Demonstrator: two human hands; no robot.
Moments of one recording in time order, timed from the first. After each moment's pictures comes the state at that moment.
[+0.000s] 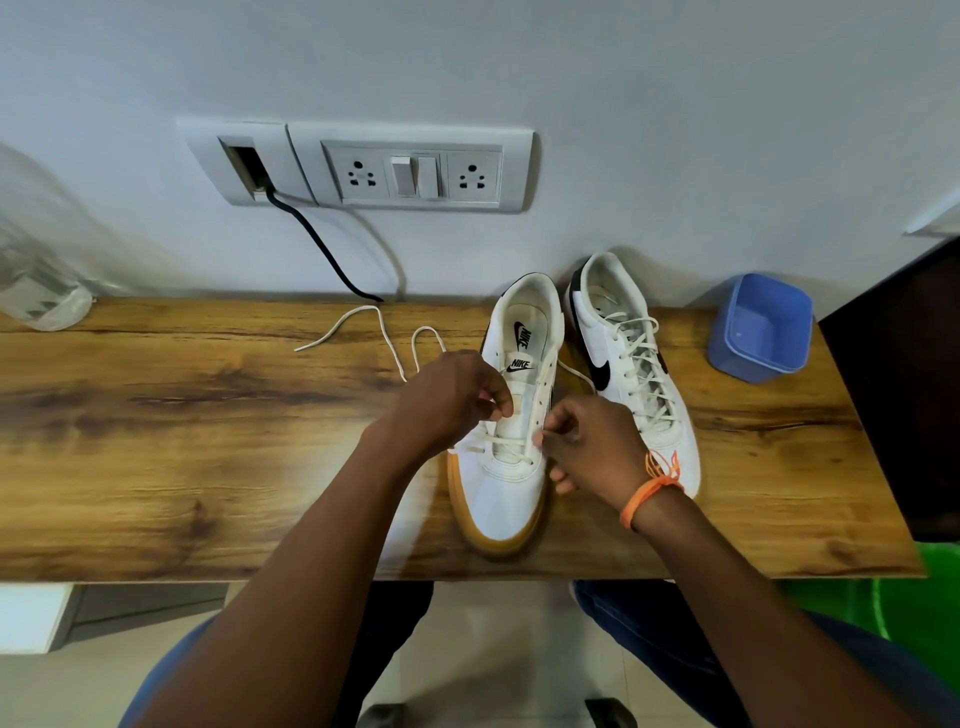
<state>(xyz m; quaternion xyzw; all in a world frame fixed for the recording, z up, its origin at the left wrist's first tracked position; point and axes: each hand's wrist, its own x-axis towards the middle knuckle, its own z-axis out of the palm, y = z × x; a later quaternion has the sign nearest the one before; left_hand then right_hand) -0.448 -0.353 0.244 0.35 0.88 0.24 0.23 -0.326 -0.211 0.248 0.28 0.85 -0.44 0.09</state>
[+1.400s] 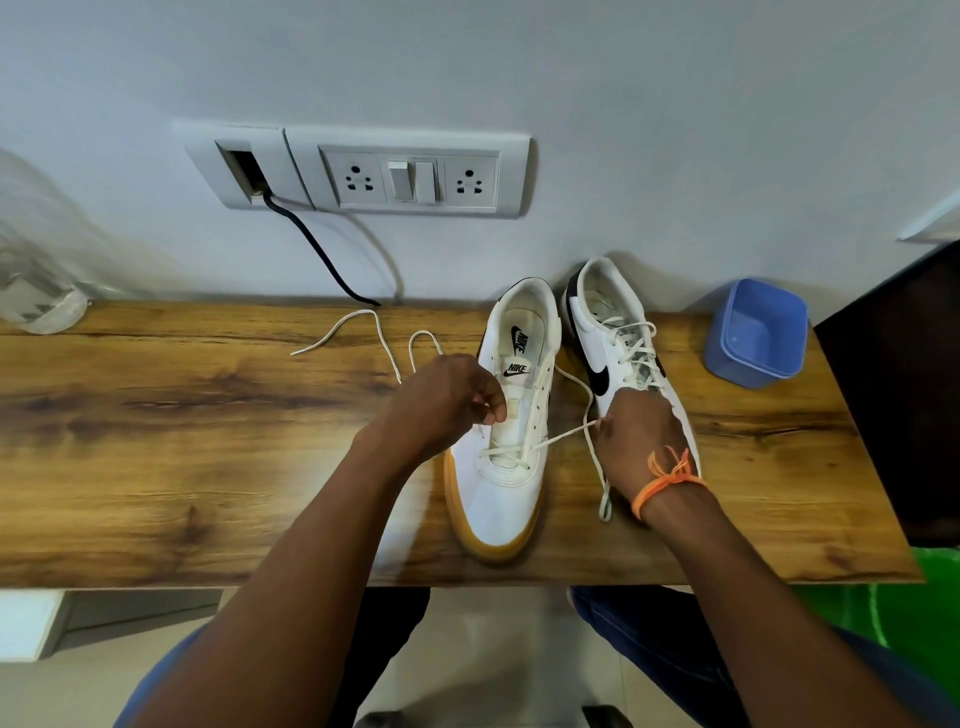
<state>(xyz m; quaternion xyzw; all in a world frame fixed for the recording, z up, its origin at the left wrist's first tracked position) -0.449 -0.355 0.246 0.35 0.88 0.23 0.24 -0.328 -0.179 0.241 0.33 0.93 -0.12 0.08</state>
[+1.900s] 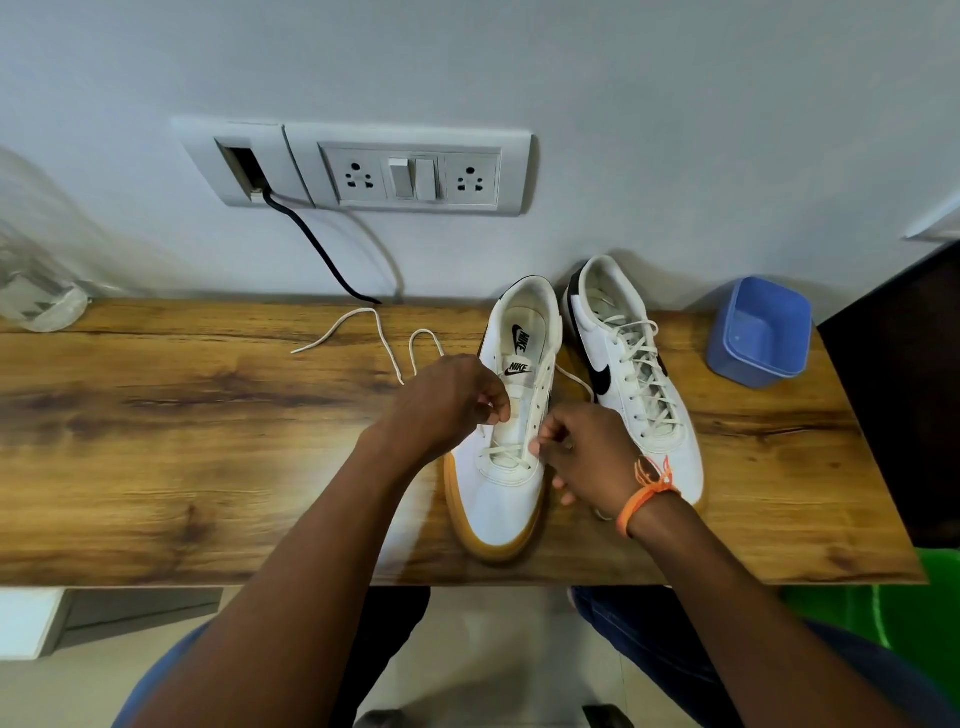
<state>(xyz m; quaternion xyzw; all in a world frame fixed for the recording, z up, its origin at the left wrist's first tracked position) -0.446 -0.352 0.246 0.34 0.88 0.22 0.23 -0.326 -0.207 0.239 0.24 0.87 -0.41 0.11</state>
